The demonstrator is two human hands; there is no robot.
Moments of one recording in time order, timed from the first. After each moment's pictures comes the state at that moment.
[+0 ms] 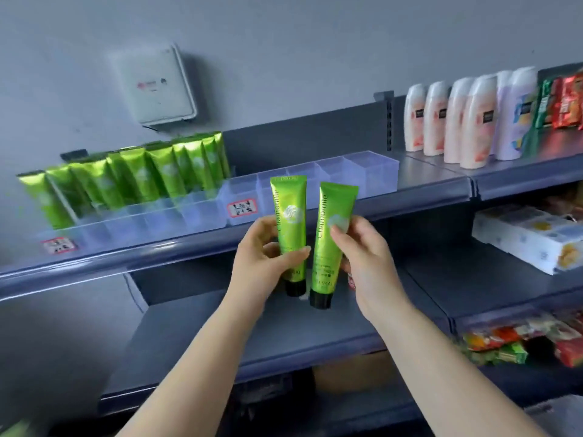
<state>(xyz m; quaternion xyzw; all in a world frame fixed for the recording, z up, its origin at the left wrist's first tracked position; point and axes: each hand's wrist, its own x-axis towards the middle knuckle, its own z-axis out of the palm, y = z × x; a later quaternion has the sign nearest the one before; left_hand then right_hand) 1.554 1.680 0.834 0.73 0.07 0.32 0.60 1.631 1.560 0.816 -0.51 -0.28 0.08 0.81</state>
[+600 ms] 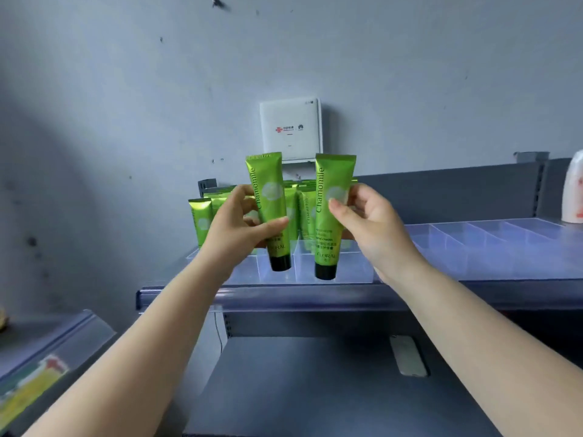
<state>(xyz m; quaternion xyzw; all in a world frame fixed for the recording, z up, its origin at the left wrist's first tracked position) 1.450 1.902 0.942 0.77 0.13 0.43 0.46 1.585 1.767 0.930 -0.51 -0.50 0.03 0.70</state>
